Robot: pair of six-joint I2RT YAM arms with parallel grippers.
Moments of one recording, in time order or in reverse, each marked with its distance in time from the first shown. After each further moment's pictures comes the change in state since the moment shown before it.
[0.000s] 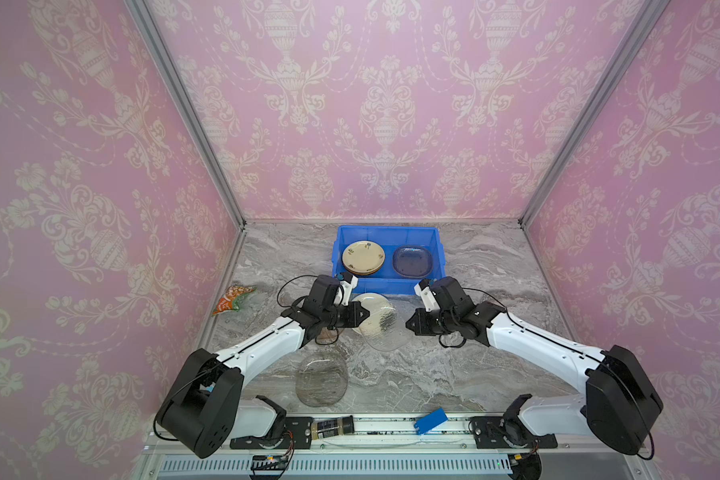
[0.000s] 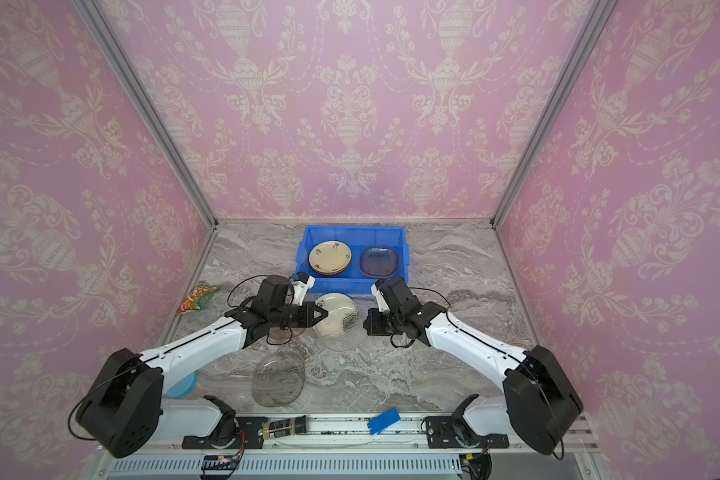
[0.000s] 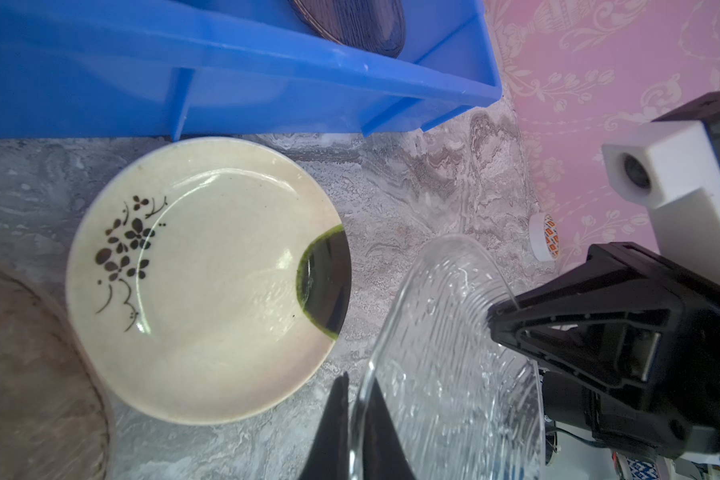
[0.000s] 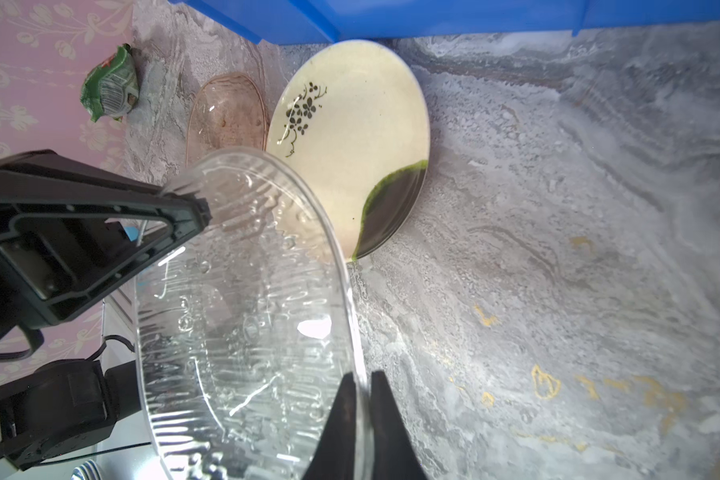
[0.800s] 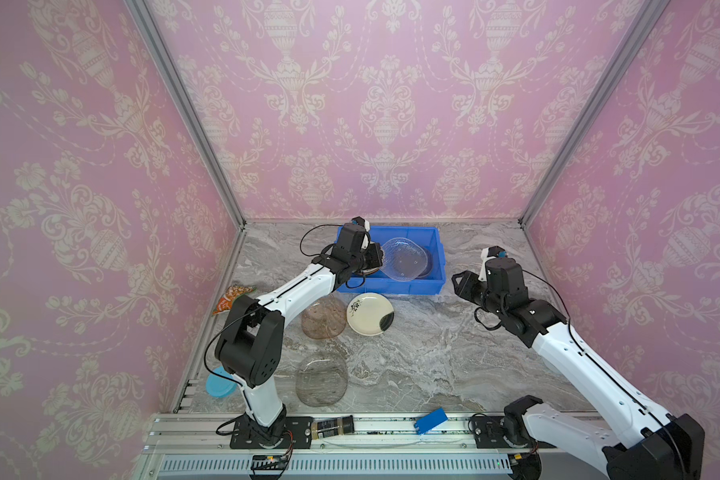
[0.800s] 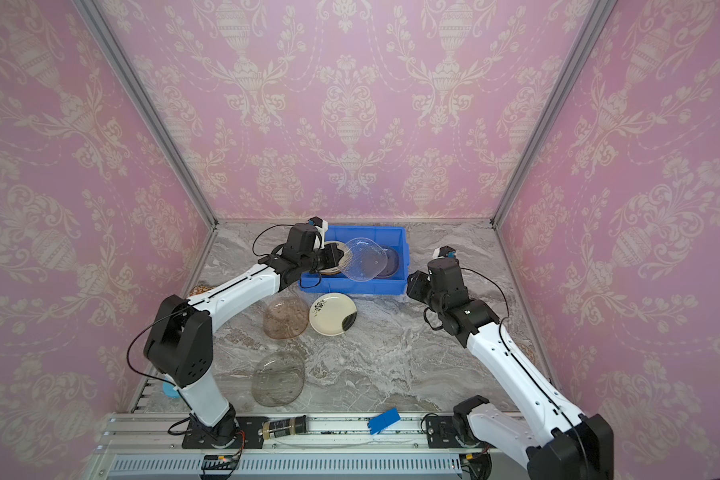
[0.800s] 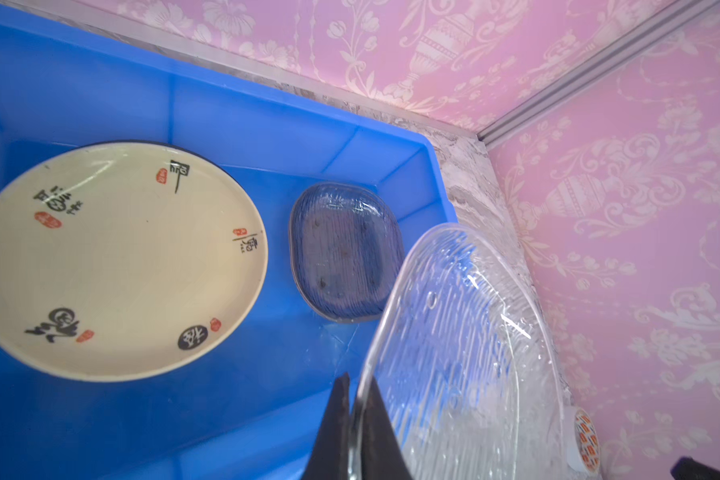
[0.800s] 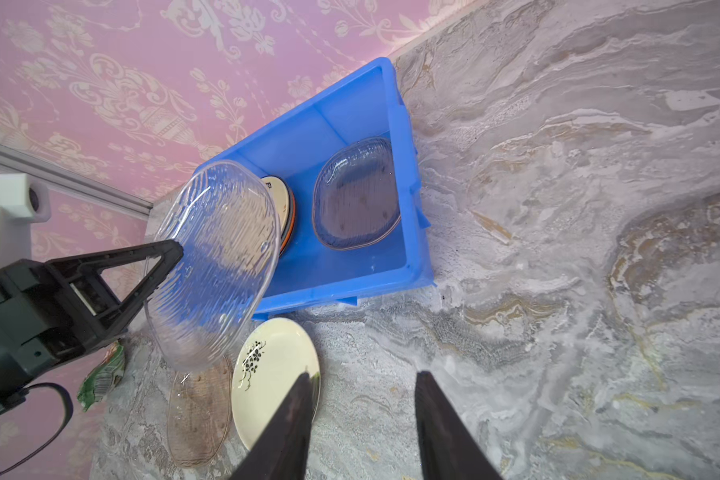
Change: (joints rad) left arm -0.005 0.454 0.652 -0.031 -0.303 -0.103; right arm -0.270 -0.277 0.061 -0.064 0.357 0.070
